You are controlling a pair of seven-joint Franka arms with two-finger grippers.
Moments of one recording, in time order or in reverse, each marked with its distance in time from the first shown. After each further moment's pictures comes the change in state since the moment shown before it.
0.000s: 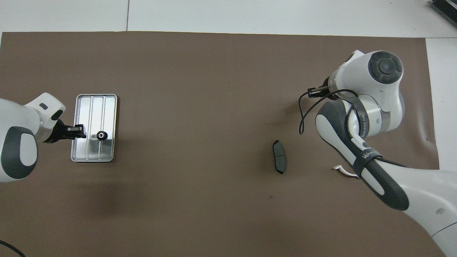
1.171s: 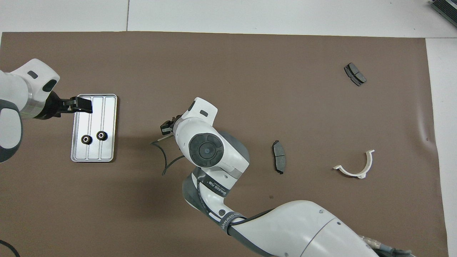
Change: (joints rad) left arm -0.118 -0.026 -0.012 0.301 -0.003 -0.243 -0.163; right arm 0.555 0.223 -0.042 0.180 -0.125 0.365 0.540
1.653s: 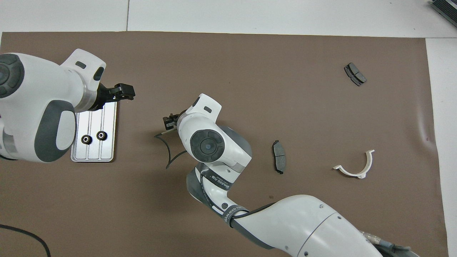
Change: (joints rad) left arm -0.170 0.049 -0.004 0.010 0.000 0.135 -0.312; right arm -0.018 0.012 -0.025 0.036 -0.029 -0.024 0.038
